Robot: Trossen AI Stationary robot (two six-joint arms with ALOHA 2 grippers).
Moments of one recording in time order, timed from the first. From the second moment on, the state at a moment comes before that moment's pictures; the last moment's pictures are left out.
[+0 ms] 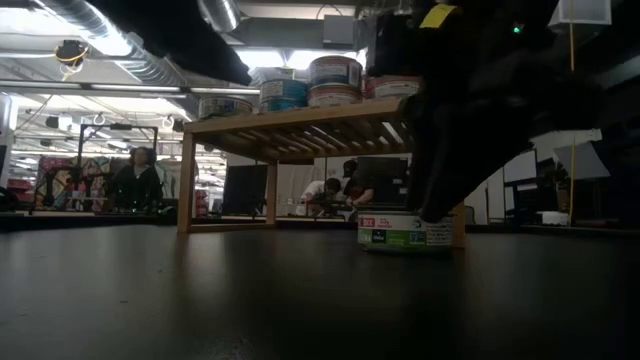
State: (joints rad) left arm -0.37 1.24 0.73 -0.09 -0.61 -0.13; right arm 0.42 1.92 1.30 -0.65 0.30 0.29
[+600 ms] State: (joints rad) left arm -0.37 1.24 0.72 -0.06 -0.58 -0.14; right arm 0.42 1.98 1.31 -0.64 0.43 0.29
